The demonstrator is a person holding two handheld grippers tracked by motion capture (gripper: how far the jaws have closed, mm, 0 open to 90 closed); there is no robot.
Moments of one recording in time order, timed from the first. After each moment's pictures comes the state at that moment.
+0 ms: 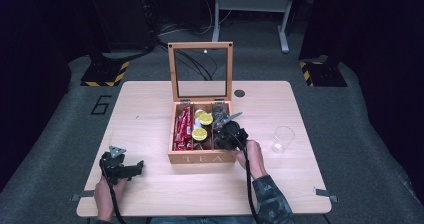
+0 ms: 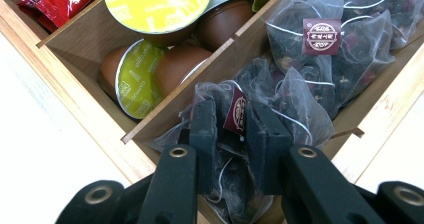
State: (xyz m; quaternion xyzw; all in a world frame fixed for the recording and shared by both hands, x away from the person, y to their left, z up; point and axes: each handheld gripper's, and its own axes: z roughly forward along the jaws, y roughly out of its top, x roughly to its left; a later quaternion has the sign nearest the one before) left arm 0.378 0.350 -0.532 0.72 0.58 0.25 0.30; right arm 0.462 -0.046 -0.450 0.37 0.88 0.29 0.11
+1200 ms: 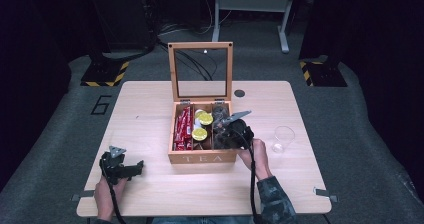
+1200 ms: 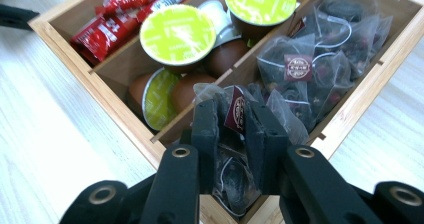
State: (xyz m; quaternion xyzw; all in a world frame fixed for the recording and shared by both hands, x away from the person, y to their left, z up) left arm 0.378 0.350 -0.532 0.72 0.58 0.25 0.30; right arm 0.448 -0.060 -0.423 0.36 0.86 0.34 0.12
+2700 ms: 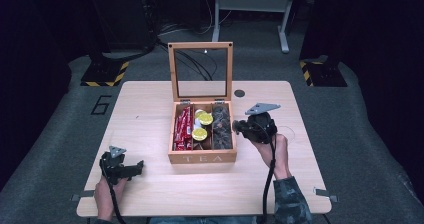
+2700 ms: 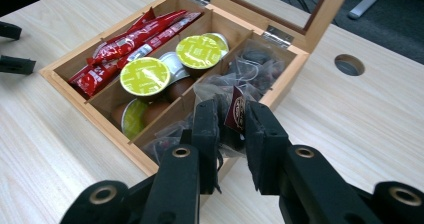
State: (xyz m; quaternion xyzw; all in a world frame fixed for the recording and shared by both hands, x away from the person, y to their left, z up) left arm 0.379 0.349 -0.532 0.72 0.58 0.25 0.30; right arm 0.426 -0.110 -0.366 0.37 0.82 0.38 0.19
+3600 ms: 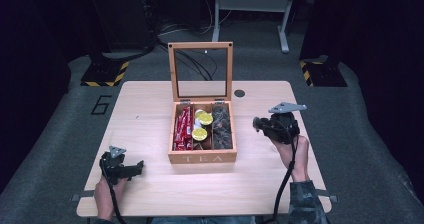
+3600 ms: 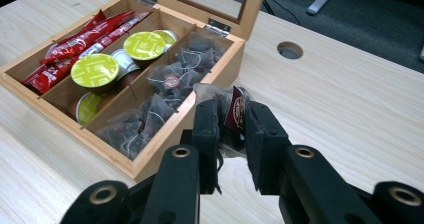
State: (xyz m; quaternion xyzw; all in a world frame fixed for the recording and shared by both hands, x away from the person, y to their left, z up) left arm 0.378 0.349 -0.532 0.72 0.58 0.25 0.30; right arm 0.416 -0.163 -0.355 0.42 0.79 0.38 0.23
